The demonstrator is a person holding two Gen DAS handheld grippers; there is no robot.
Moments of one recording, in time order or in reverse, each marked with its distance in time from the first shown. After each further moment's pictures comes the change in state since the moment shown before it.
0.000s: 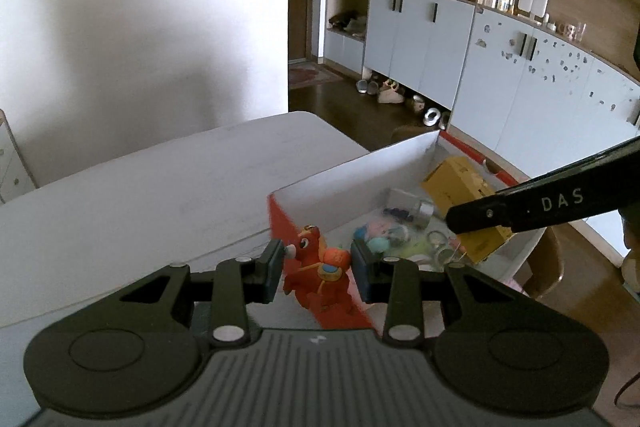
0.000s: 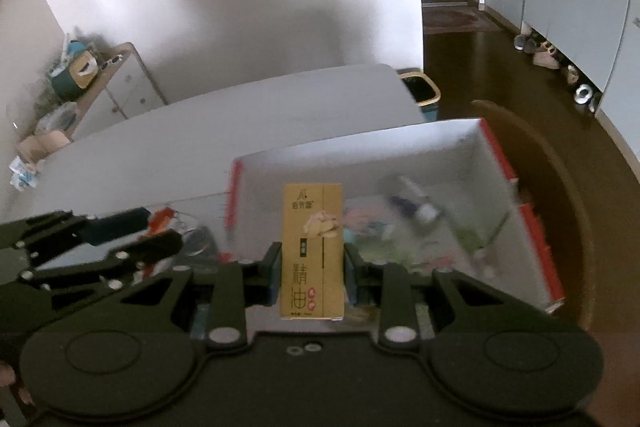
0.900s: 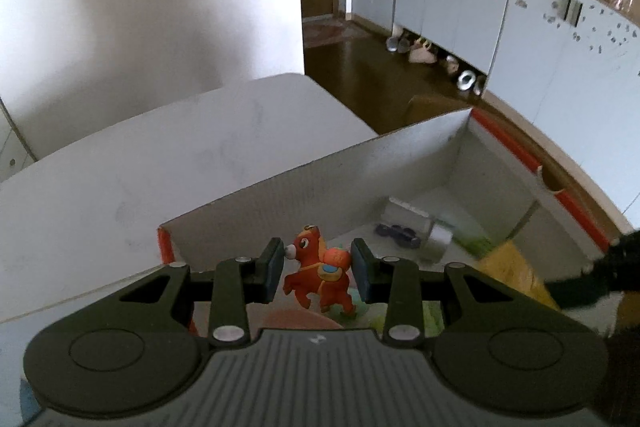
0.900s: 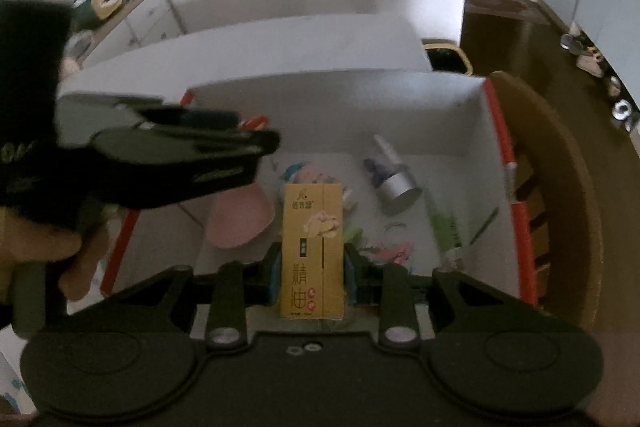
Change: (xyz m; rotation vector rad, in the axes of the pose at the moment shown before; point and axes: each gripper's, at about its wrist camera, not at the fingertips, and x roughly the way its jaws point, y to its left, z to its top) left arm 0.149 -0.058 0.033 -0.015 0.148 0.114; right arm 0.049 -0.042 -0.012 -0.181 0.156 0.089
